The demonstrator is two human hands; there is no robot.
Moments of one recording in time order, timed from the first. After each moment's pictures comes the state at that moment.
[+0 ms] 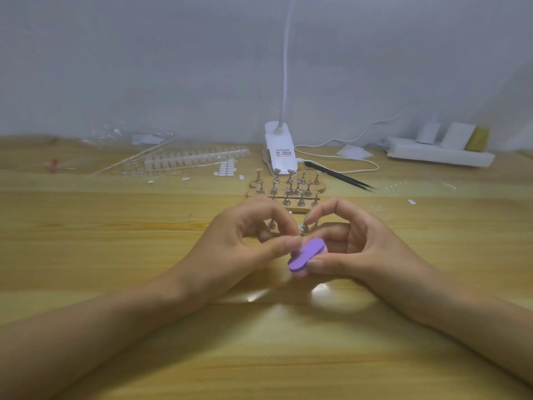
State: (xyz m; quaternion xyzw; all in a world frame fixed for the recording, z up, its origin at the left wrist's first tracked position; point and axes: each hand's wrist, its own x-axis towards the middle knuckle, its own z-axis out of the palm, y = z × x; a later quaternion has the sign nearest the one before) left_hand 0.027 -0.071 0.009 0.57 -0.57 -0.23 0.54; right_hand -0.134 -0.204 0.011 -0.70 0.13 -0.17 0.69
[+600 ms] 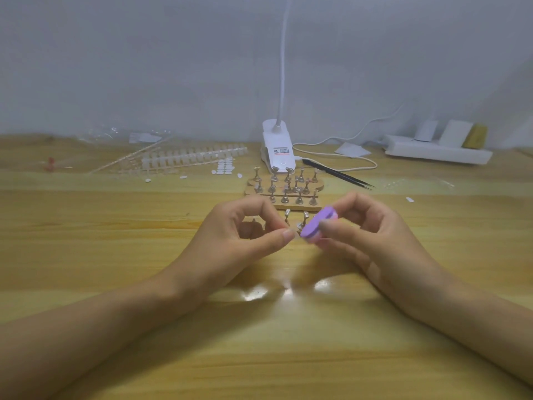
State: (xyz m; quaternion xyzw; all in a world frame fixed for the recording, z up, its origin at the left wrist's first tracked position) left_hand 0.025 -0.070 0.008 0.57 -0.53 -0.26 0.58; right_hand -0.135 -0.201 0.011 -0.65 0.14 -0.28 0.69
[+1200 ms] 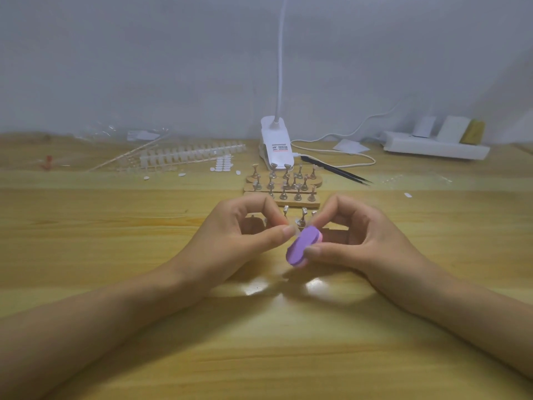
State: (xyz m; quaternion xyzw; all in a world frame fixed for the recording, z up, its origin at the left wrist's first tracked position) left_hand 0.025 -0.070 0.010 0.57 -0.52 -0.29 0.56; right_hand -0.136 -0.202 0.009 -0.70 0.11 -0.23 0.67
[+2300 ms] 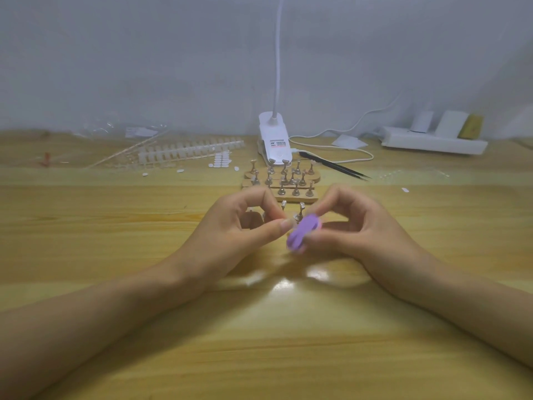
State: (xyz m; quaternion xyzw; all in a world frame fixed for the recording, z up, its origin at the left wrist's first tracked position) left_hand 0.024 -0.073 0.007 0.57 -0.53 -0.26 0.57; right_hand -0.135 -0.203 0.009 -0.69 0.12 -0.25 0.67
